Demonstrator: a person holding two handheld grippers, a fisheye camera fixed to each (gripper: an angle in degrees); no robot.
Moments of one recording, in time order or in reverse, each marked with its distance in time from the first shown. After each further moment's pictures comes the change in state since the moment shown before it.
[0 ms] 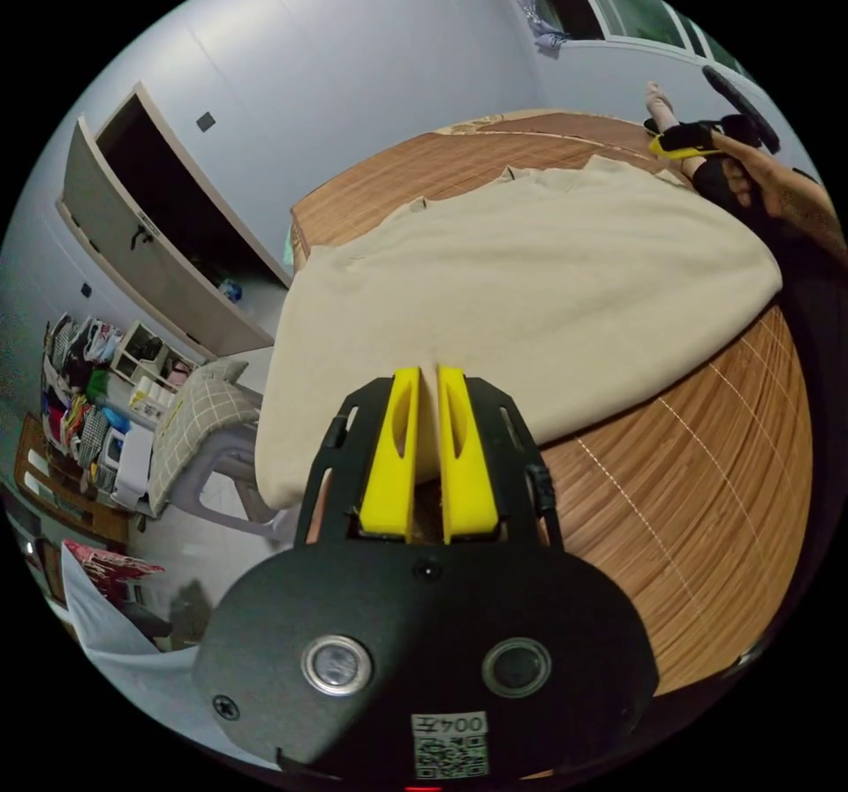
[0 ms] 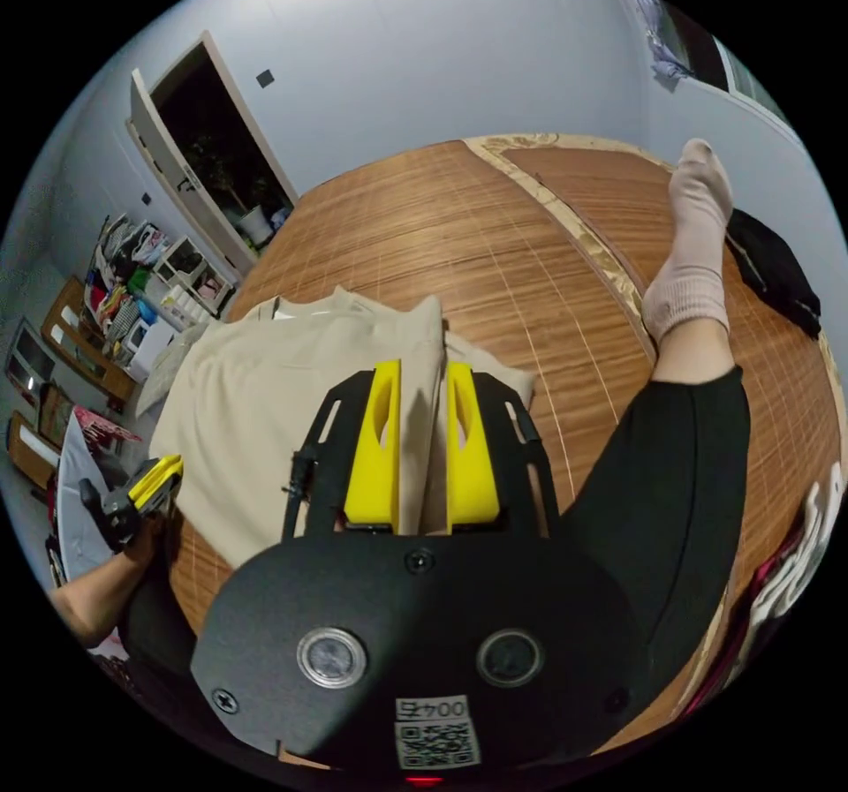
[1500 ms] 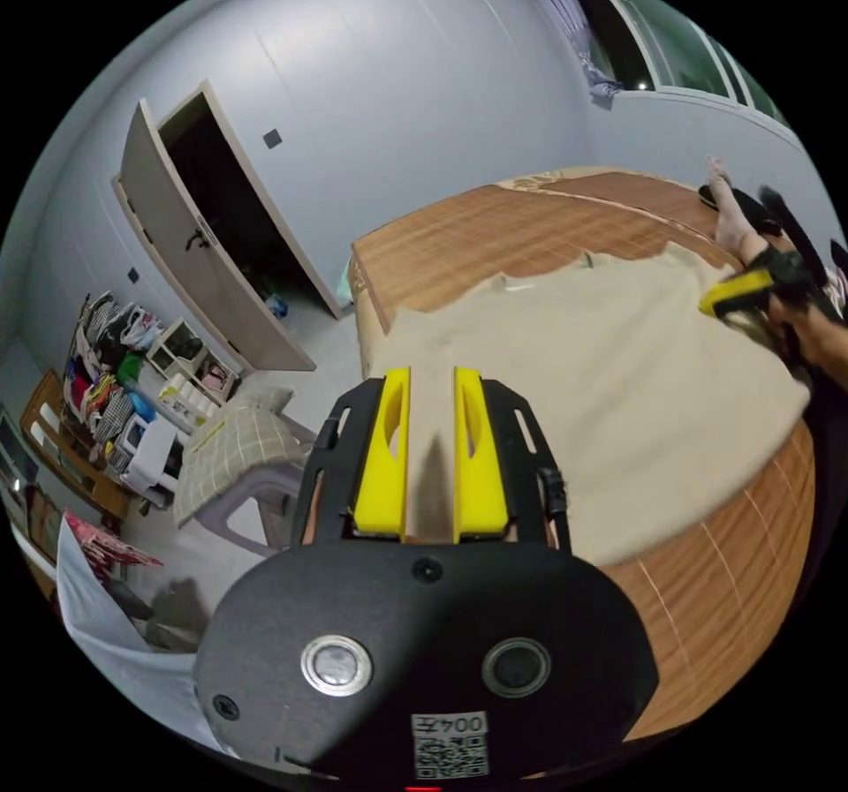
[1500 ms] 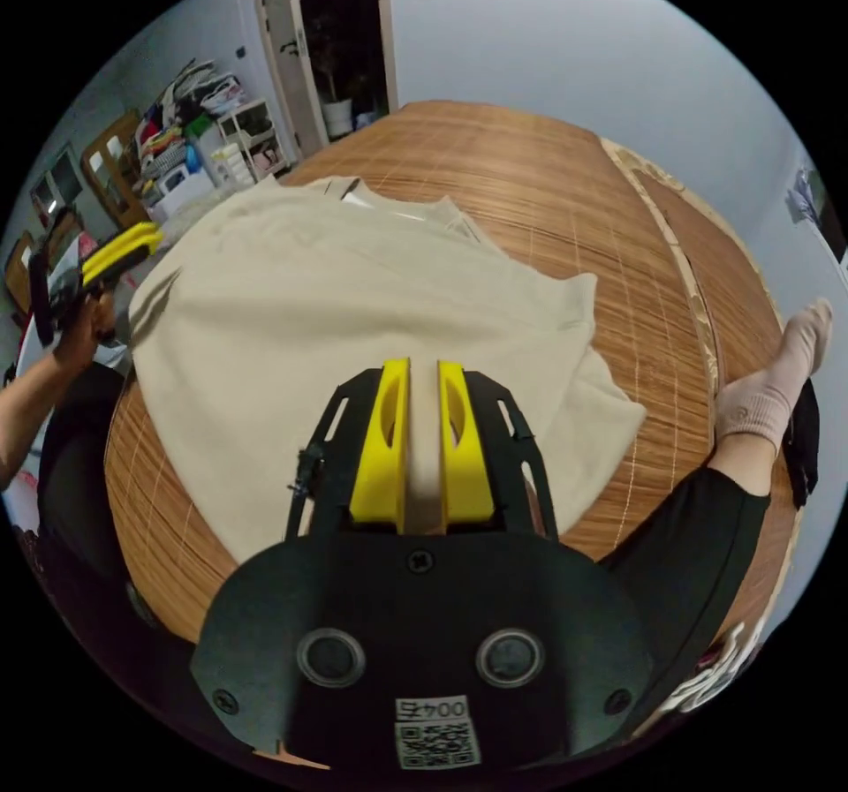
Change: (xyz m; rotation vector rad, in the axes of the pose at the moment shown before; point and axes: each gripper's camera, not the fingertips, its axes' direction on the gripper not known) left arm -0.116 -0.086 0.049 0.128 -0.096 -0.139; right arm -0.091 0.086 0.049 -0.164 0.028 -0.427
